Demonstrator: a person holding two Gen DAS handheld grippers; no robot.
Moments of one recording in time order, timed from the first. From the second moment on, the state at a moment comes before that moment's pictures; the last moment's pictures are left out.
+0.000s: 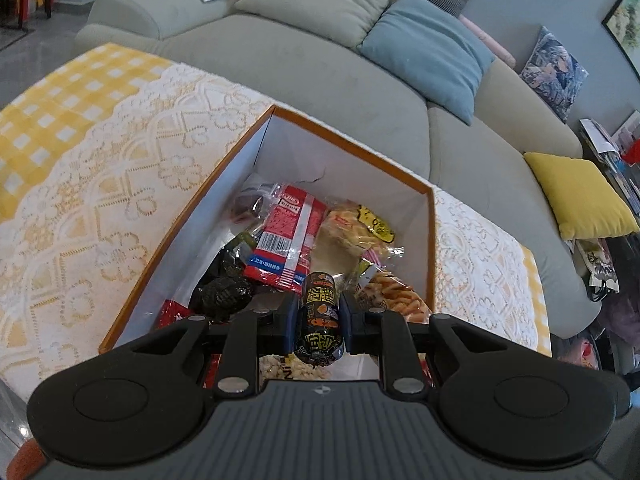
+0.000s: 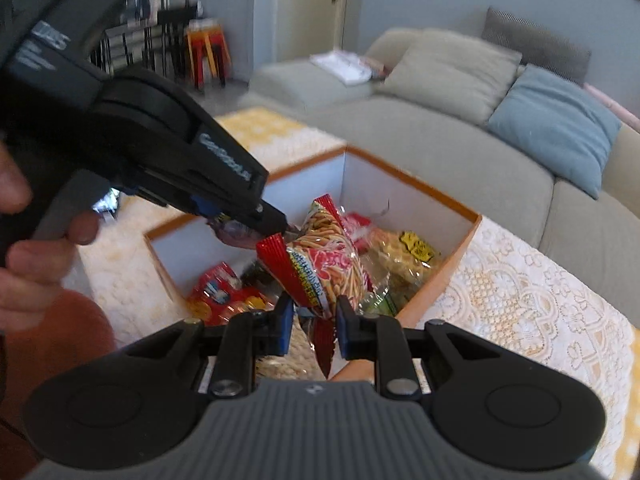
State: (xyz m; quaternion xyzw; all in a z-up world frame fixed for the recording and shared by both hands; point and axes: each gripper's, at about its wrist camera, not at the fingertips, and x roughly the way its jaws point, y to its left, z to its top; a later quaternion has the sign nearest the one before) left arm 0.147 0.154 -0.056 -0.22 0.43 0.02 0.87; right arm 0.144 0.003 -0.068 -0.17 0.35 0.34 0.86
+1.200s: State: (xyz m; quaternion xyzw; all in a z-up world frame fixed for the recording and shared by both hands) left arm 0.156 0.145 -0.047 -0.18 0.50 0.03 0.85; right arm 0.158 0.006 -0.059 -0.21 0.45 0.35 0.79
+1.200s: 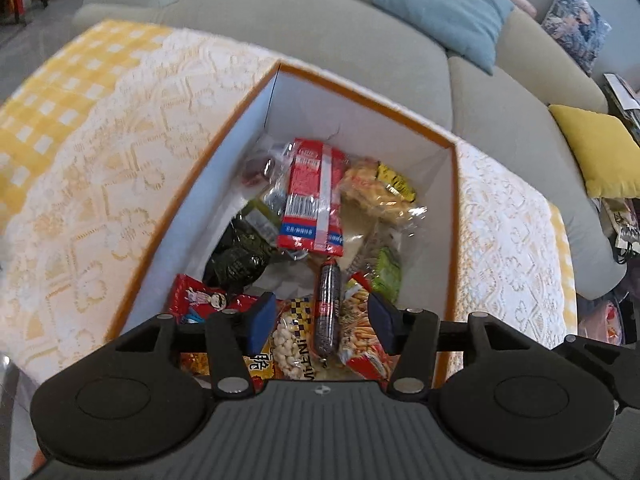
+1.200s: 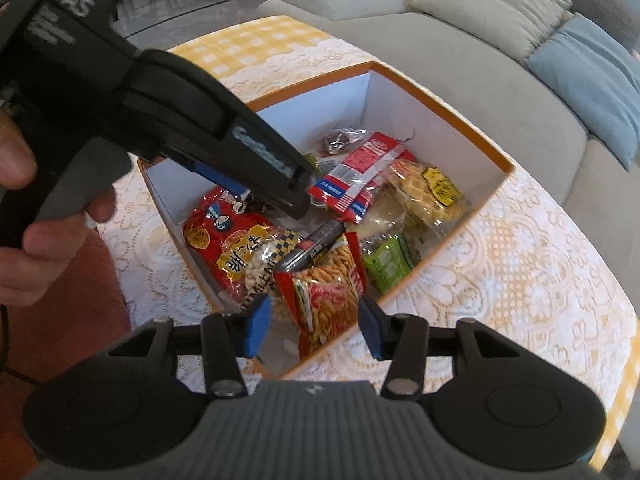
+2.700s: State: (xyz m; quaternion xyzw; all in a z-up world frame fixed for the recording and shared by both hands) left arm 0.012 0.036 -0.015 0.02 0.35 0.07 0.93; right arm -0.010 -0.134 -0.028 0.01 0.26 0.11 0.96
